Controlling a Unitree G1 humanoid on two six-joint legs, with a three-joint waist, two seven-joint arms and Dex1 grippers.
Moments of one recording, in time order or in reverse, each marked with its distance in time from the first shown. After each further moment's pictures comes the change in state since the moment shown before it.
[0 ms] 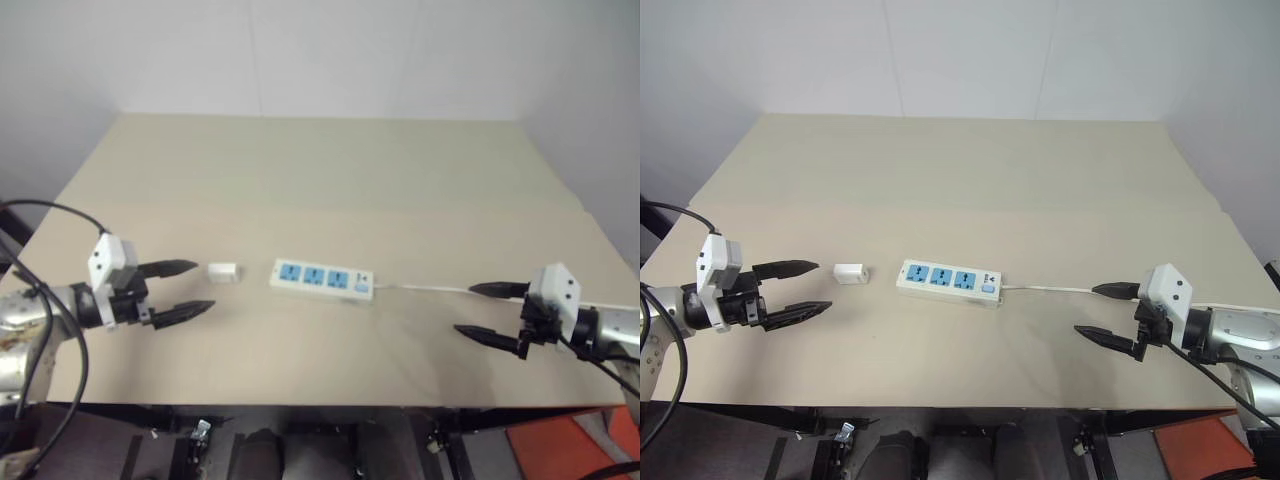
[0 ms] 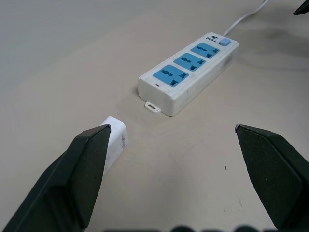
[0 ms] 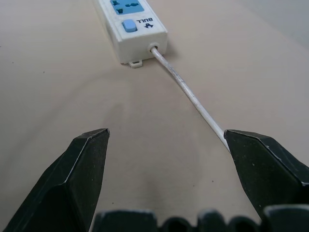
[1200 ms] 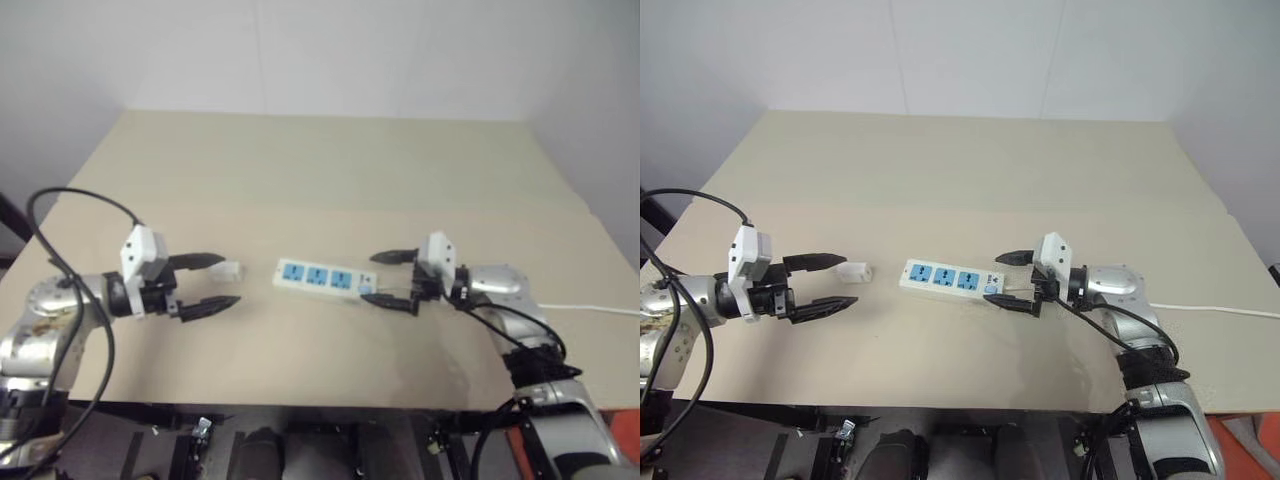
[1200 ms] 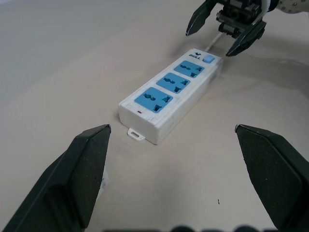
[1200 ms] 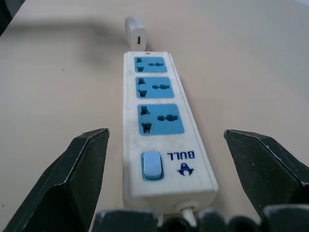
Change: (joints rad) left arm -0.080 -0.047 -0.100 -0.060 -0.005 0.027 0.036; right arm -0.505 0.382 0.342 0.415 -0.140 -0.197 0.049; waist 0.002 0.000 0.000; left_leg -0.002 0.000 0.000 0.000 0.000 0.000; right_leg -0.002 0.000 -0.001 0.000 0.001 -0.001
